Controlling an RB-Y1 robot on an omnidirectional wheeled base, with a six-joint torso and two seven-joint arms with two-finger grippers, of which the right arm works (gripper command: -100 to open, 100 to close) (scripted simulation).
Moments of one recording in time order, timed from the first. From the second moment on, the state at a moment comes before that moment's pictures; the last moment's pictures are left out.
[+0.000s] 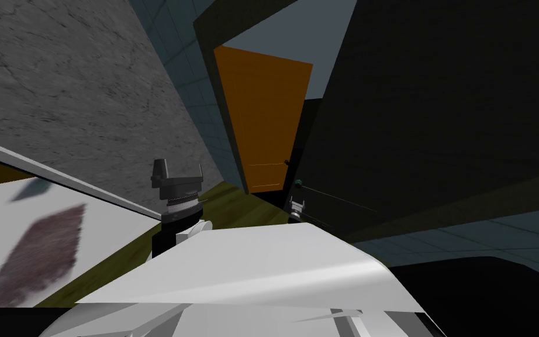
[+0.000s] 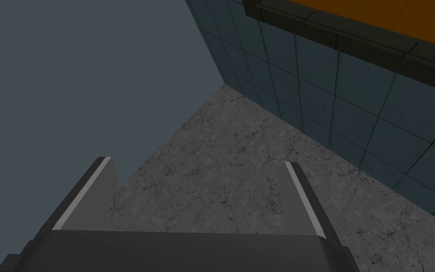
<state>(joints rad) 0.19 0.01 0.16 -1.05 -0.78 -0.94 -0.92</state>
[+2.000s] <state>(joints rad) 0.16 -0.01 0.13 -0.99 -0.83 -0.94 -0.96</state>
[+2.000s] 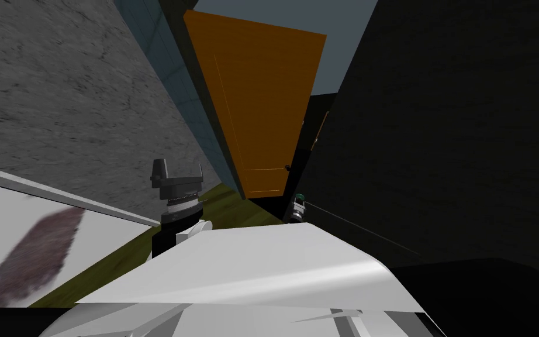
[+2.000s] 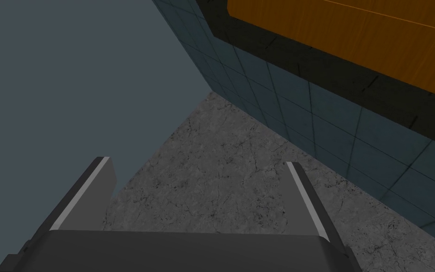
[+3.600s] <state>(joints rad) 0.09 -0.02 -0.07 -0.92 -0.96 -1.03 -0.90</state>
